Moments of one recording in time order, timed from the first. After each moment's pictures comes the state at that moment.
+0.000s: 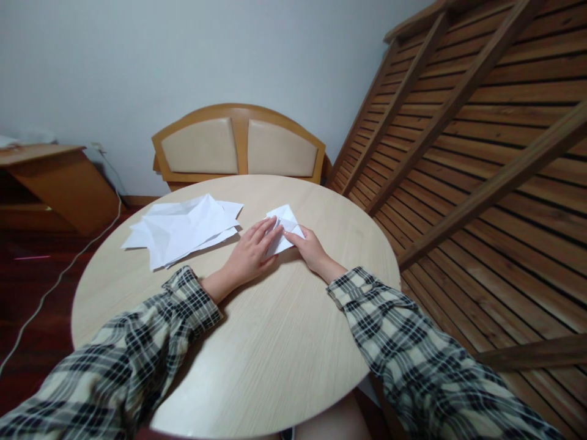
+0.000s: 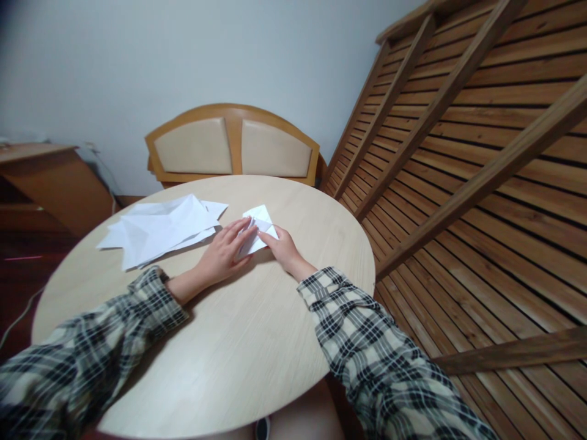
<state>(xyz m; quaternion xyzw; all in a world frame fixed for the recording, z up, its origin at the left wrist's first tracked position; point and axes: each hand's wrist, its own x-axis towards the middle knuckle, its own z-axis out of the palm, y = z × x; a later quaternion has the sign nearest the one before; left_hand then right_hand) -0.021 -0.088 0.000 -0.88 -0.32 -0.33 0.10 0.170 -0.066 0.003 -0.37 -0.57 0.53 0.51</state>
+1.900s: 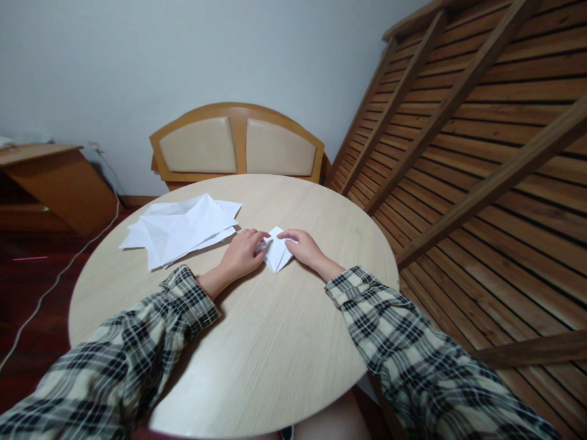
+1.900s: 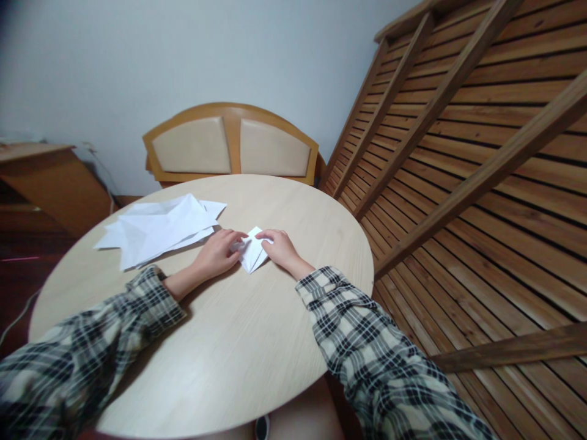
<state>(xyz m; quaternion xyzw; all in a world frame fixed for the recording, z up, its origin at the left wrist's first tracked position) -0.027 -0.085 0.002 -0.85 -0.46 -0.26 0.00 0.181 -0.049 -0.017 -0.46 -0.75 0.27 0.39</state>
